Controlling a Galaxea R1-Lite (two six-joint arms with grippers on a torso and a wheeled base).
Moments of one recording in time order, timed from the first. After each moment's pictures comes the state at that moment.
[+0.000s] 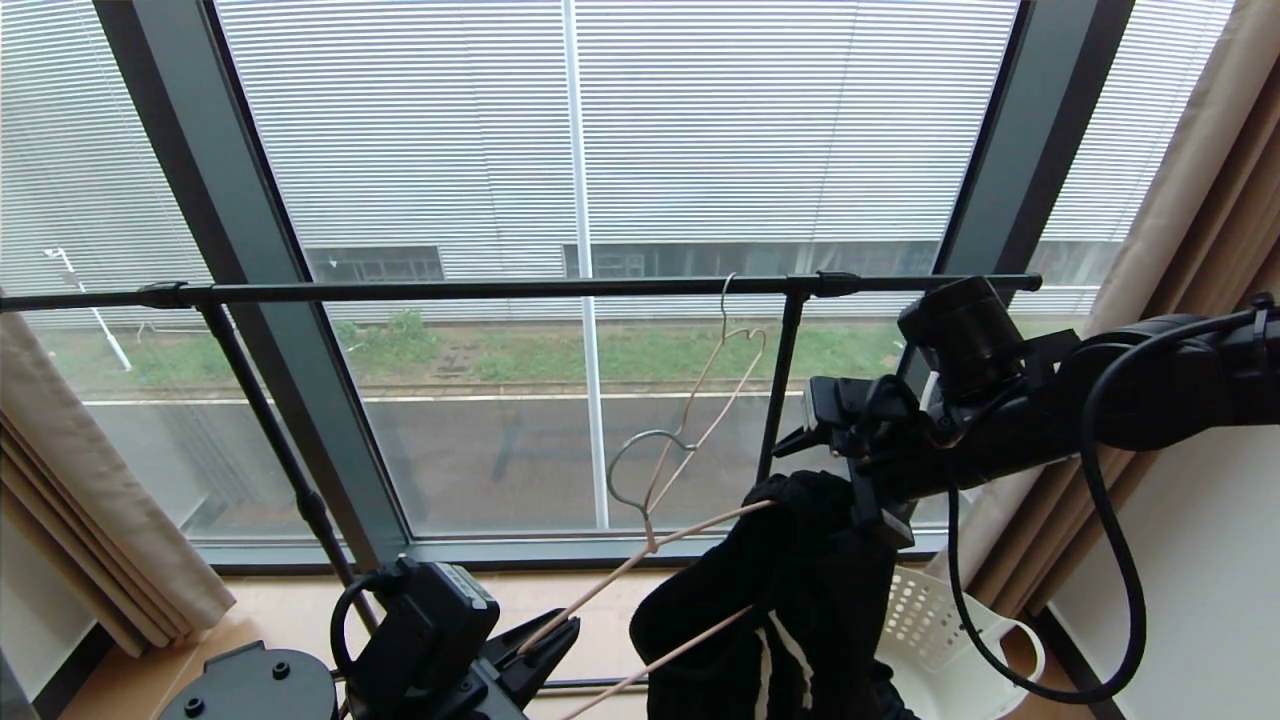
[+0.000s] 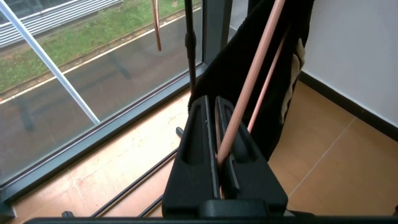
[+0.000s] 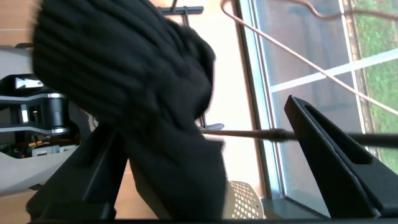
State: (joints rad) left arm -0.86 1.84 -0.03 -1.57 0.17 0.01; right arm 0.39 1.89 -1.25 0.30 0.52 -0.92
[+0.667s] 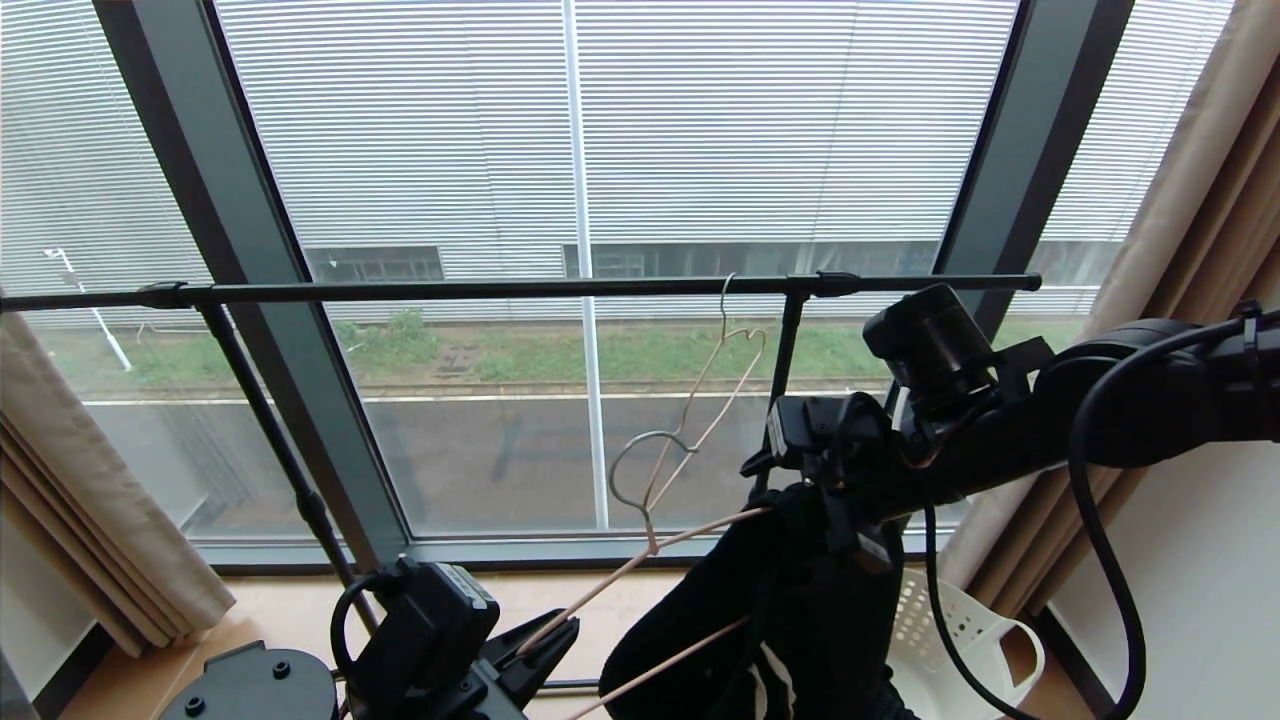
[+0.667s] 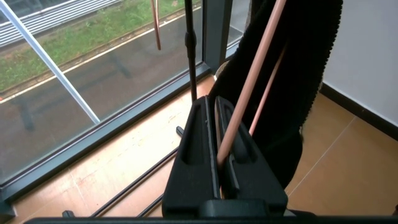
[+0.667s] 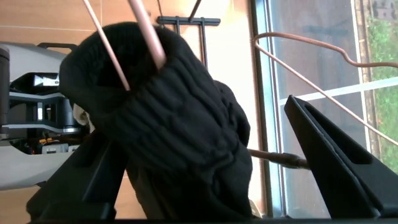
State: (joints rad) left arm -0.86 1.84 -0.03 -1.57 0.17 0.01; right arm 0.48 1.89 -1.25 0.31 0.52 -0.91
